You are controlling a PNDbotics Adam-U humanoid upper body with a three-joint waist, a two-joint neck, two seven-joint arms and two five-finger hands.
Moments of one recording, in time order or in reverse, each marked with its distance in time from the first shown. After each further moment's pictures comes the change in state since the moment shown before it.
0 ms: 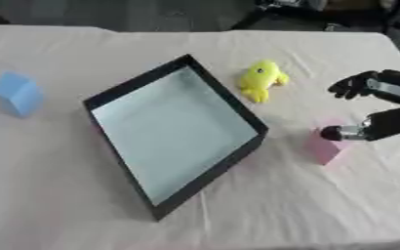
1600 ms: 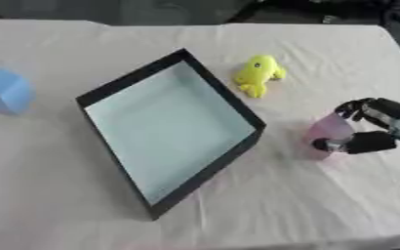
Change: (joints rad) left arm -0.002 -0.018 0.000 0.000 0.000 0.003 -0.001; right arm 0.064 0.094 0.009 0.129 0.128 0.142 -0.107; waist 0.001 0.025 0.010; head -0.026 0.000
